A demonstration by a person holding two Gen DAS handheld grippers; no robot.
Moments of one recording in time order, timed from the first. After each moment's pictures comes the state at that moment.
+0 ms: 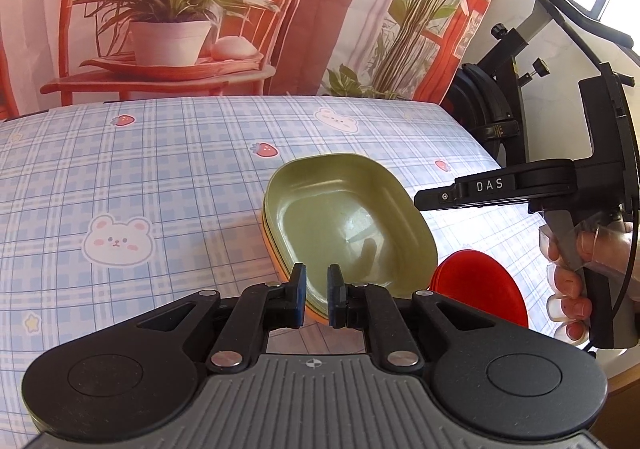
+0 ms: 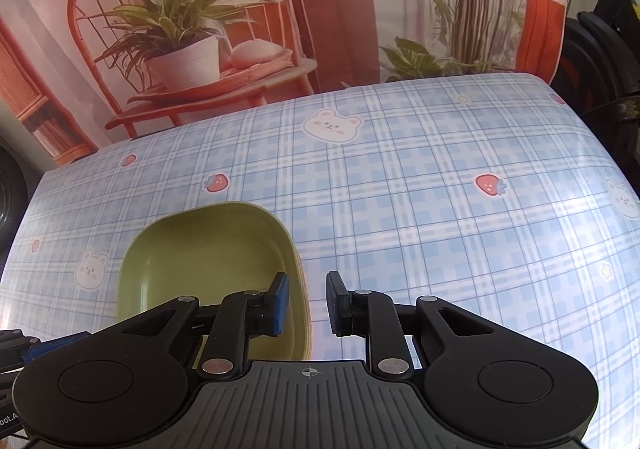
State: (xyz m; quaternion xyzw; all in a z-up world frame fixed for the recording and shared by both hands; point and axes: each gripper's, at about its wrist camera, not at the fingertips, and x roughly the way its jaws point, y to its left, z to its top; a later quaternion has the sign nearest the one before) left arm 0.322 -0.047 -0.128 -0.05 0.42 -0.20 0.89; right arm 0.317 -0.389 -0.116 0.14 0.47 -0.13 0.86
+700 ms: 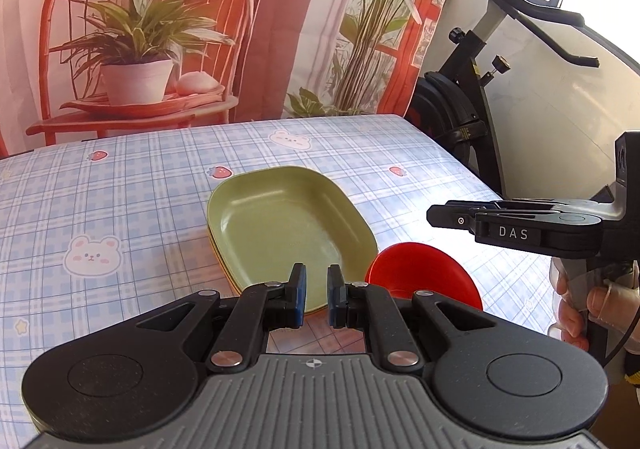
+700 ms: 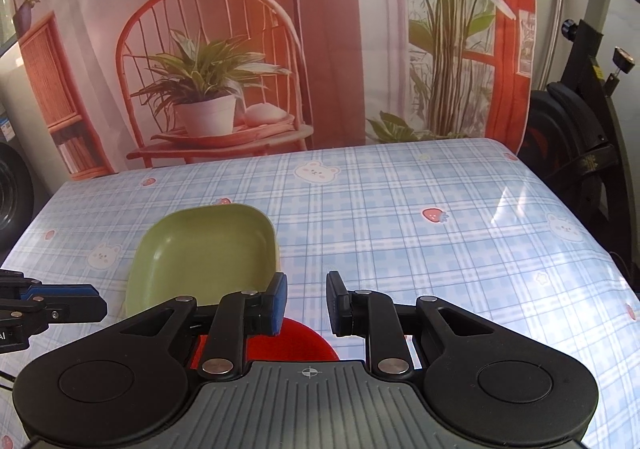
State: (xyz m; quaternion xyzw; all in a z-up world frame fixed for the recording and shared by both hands) left arm 0.277 -0.085 -0.115 -0.02 0.37 -0.22 0.90; right arm 0.217 -0.370 -0.089 0.07 0.37 -0.13 0.92
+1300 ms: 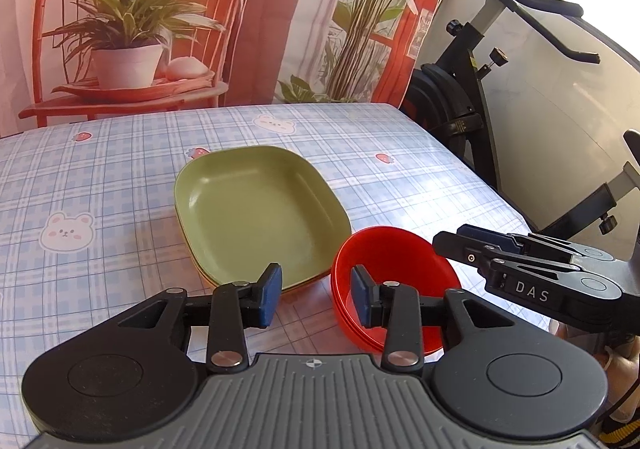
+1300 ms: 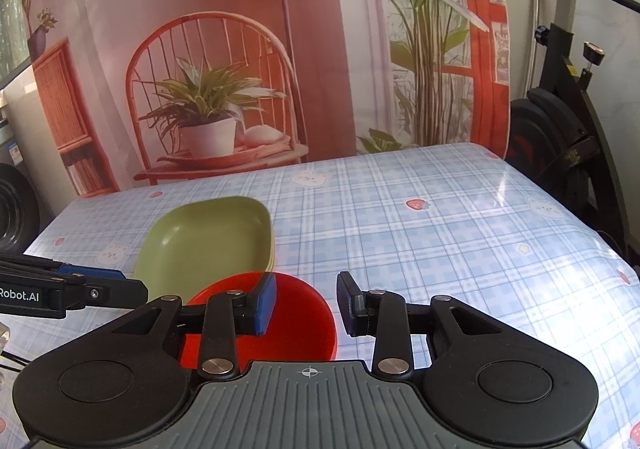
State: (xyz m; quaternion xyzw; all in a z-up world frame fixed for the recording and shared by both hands) left arm 0.271 -0.106 -0.127 -0.03 0.38 -0.22 0.90; right arm 0.155 -0.360 -0.109 0.08 0.31 -0.14 0.94
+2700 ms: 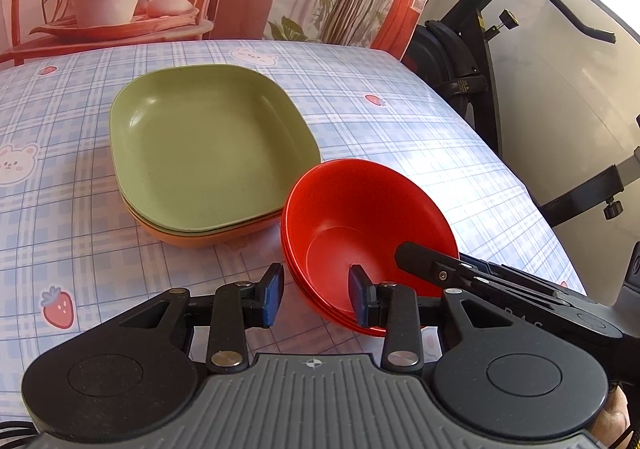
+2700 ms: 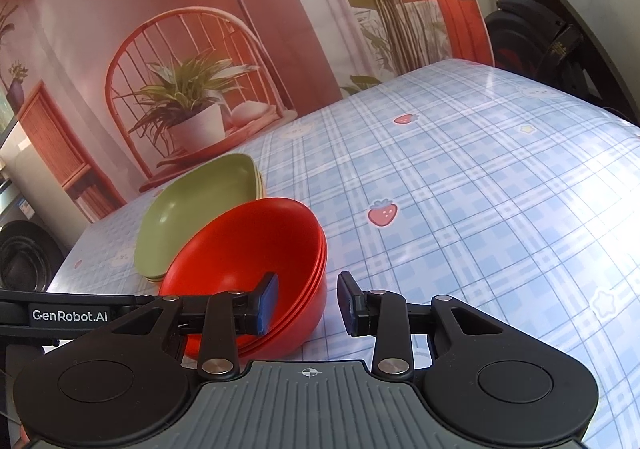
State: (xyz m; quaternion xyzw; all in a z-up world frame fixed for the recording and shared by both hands) left arm 0.282 -0.141 -0.170 -0.05 0.44 -0.23 0.87; right arm 0.130 -0.376 -0.161 0.22 0.31 -0.14 0.92
